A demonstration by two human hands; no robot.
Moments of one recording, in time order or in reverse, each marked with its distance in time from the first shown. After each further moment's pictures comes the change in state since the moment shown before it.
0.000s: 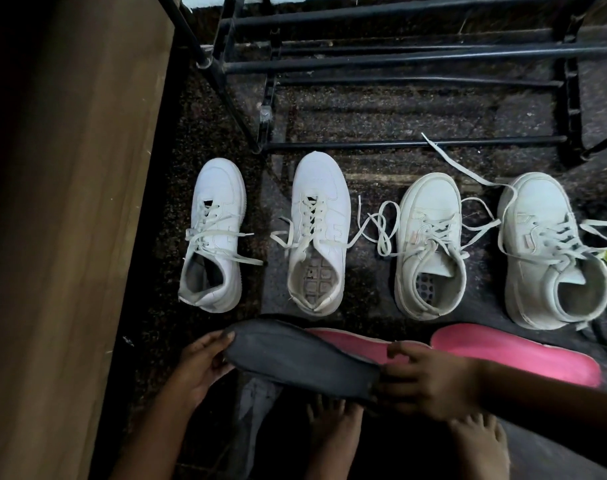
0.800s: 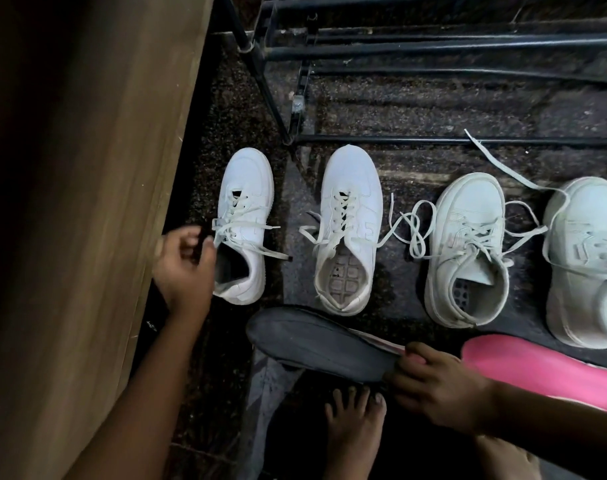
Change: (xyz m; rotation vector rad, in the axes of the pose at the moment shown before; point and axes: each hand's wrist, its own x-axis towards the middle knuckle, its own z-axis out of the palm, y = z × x) left_hand 0.002 0.104 0.013 0.493 0.666 1.144; right_hand 0.027 -0.015 0.033 0.139 0.419 0.177
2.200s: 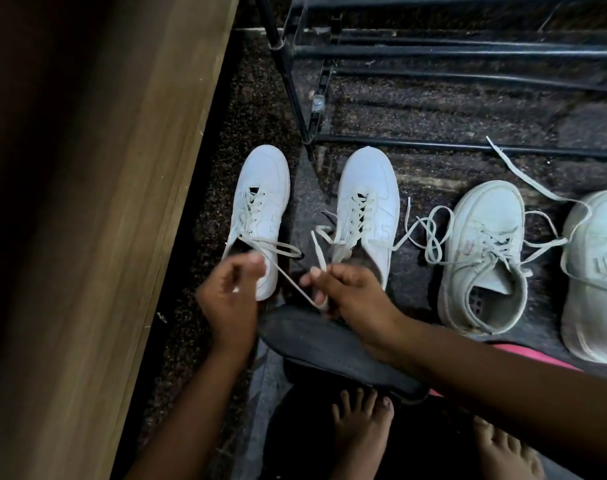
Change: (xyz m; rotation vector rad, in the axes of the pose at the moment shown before) left_hand -0.059 0.058 -0.007 -0.409 -0.097 -0.132; right_hand 0.180 0.025 -0.058 1.754 0.345 1.276
